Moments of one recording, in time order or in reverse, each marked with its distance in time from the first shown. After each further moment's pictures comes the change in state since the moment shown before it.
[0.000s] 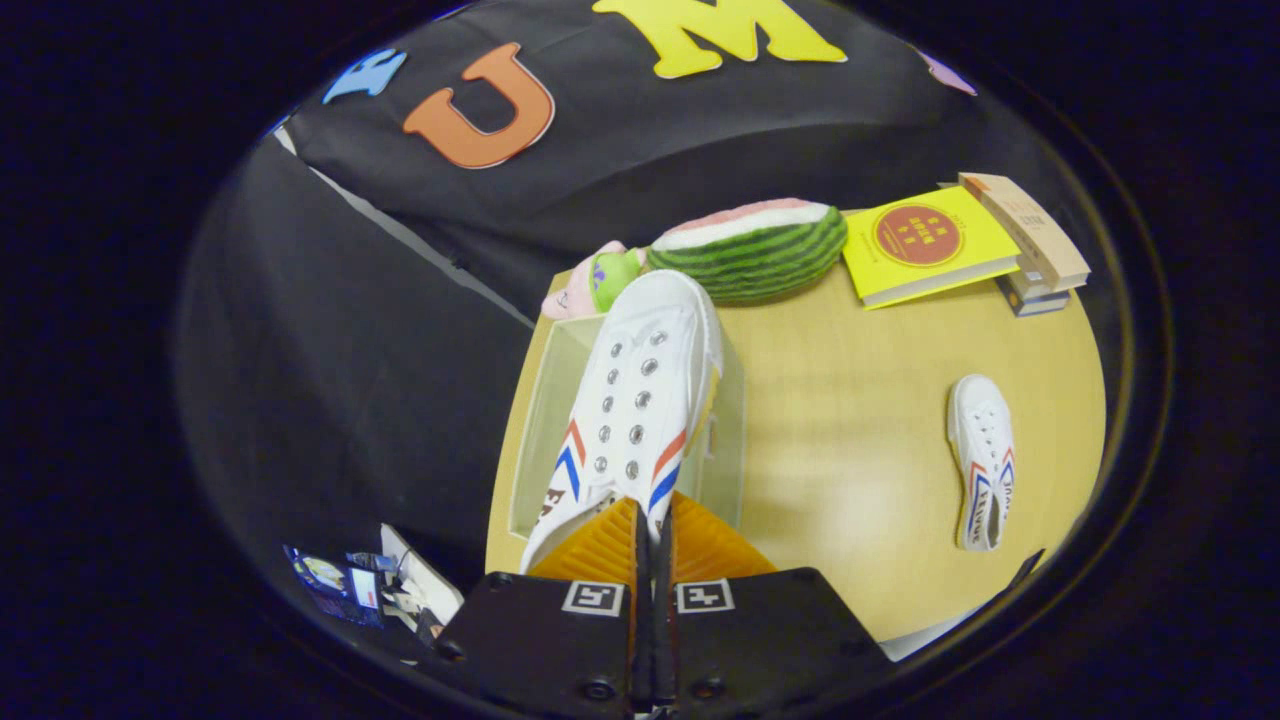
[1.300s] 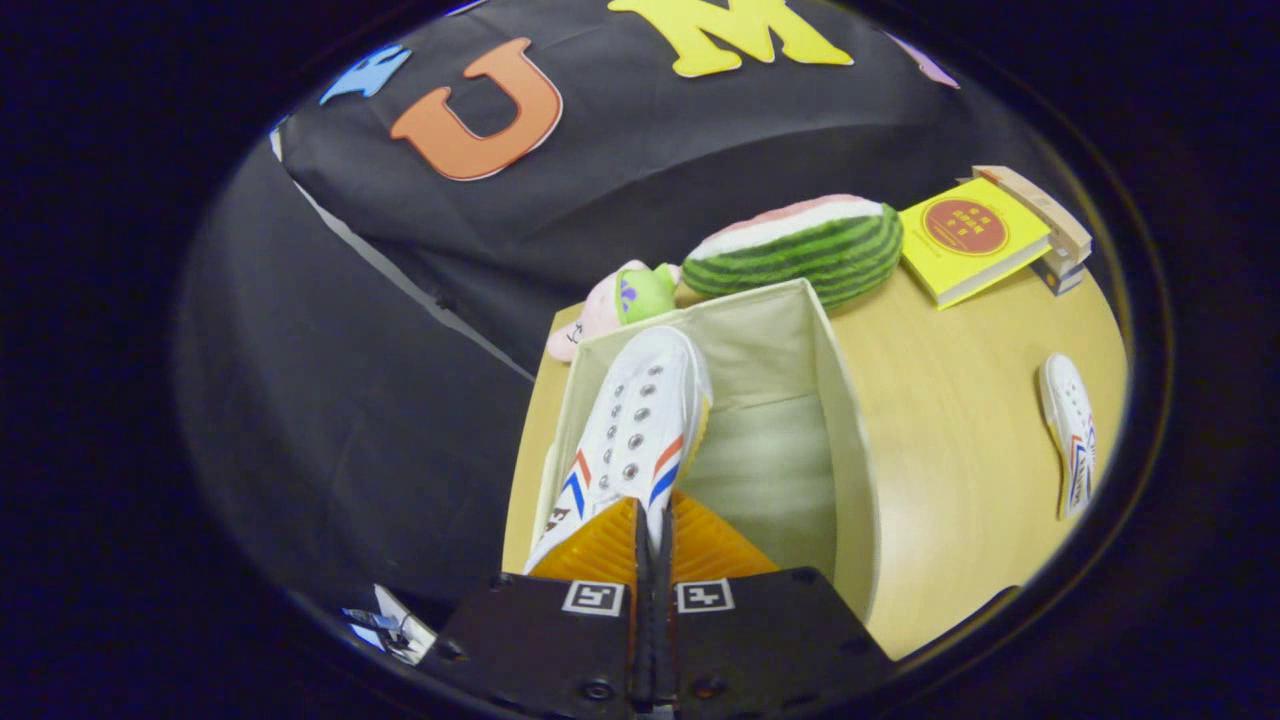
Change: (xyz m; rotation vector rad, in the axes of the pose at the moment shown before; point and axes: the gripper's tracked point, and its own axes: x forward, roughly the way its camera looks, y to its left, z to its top) arm 0.129 0.063 0.019 0.059 -0.211 -0.052
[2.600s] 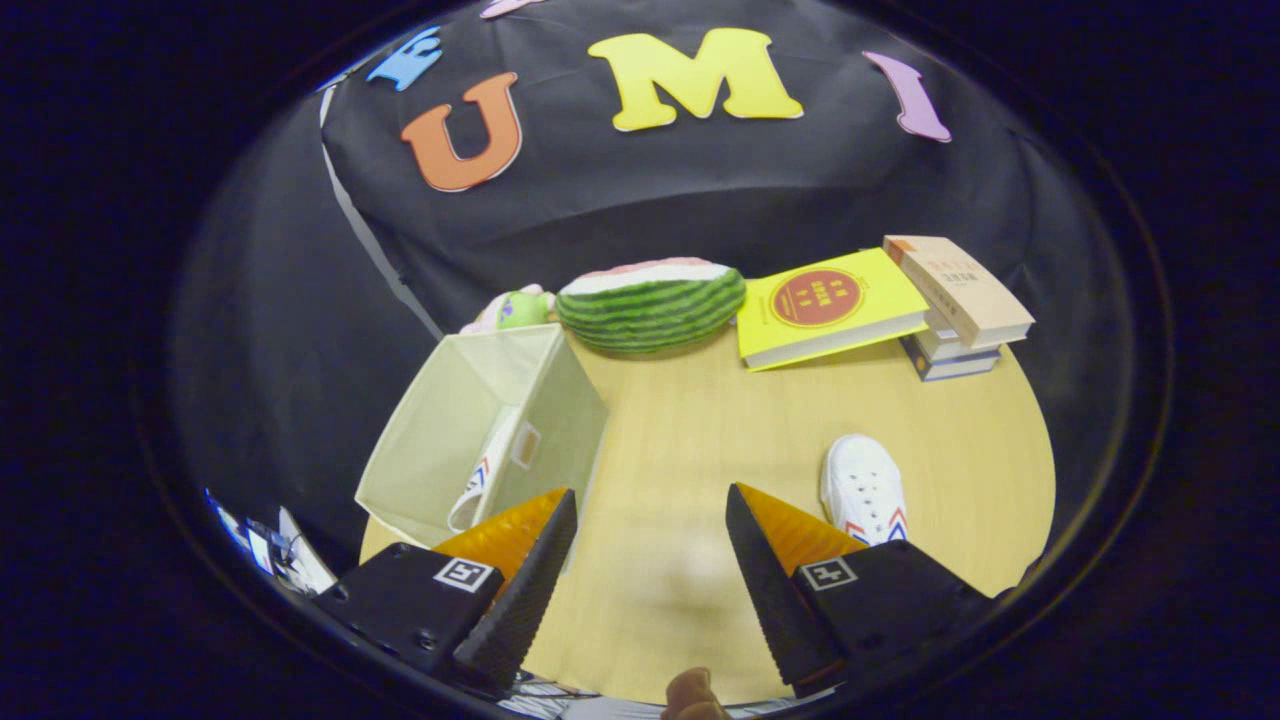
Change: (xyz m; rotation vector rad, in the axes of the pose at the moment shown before) arm -0.142 -0.230 0.025 -0.198 -0.050 -0.159
